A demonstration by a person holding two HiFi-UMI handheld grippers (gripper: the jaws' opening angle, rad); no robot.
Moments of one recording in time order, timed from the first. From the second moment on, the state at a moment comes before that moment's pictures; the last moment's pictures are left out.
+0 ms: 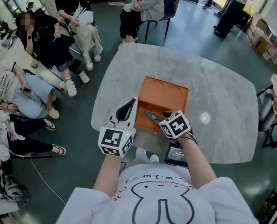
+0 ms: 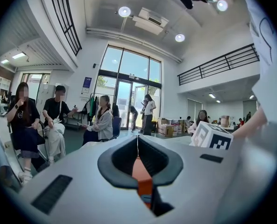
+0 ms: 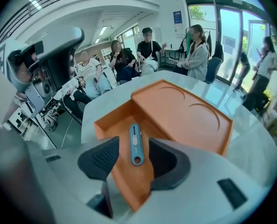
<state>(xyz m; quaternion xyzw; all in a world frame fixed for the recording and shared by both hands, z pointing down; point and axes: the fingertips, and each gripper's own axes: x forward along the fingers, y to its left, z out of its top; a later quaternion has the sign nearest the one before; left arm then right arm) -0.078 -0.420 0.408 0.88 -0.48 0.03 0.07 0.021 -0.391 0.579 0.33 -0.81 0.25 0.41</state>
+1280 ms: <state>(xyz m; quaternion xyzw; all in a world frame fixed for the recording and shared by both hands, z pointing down) -0.027 -0.397 0.344 0.91 -0.42 -0.02 -0.01 0.049 -0.365 0.360 0.42 -0.90 0.07 0.09</state>
